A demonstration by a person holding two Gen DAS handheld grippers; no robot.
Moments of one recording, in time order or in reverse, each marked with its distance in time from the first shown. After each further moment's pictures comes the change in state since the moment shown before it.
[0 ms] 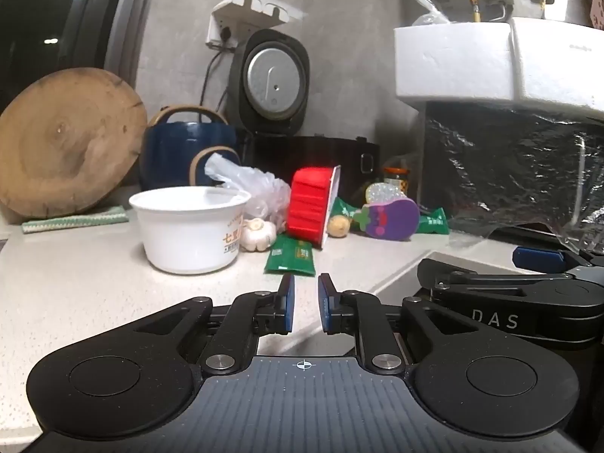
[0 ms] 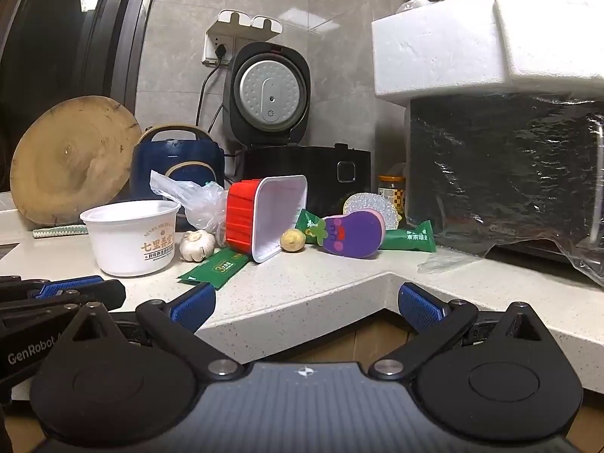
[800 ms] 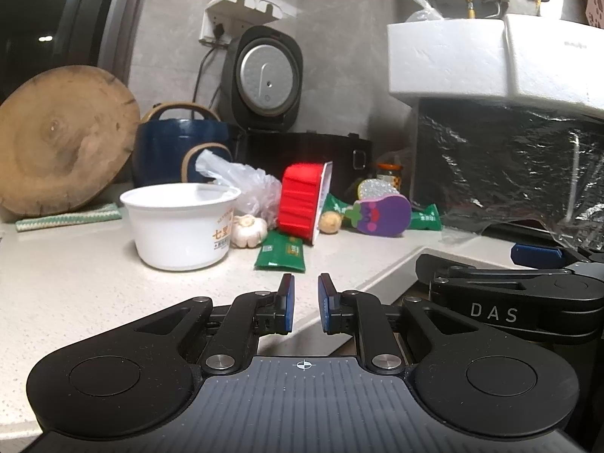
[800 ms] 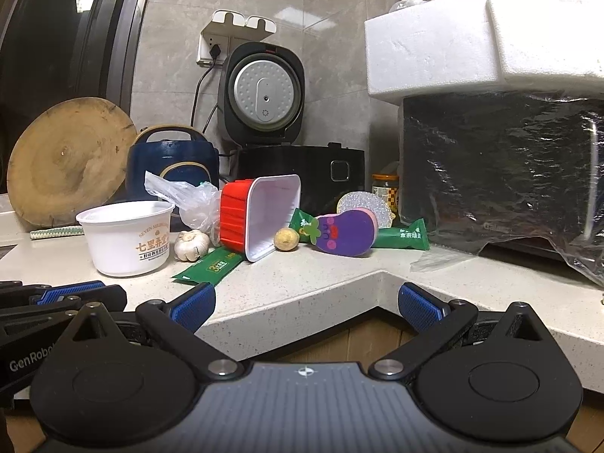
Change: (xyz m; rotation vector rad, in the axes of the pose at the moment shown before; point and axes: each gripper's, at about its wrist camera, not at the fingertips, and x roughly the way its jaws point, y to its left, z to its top) left arm -0.003 -0.004 0.000 0.005 0.007 -0.020; right arm -0.003 -0.002 0.000 0.004 0.003 -0.017
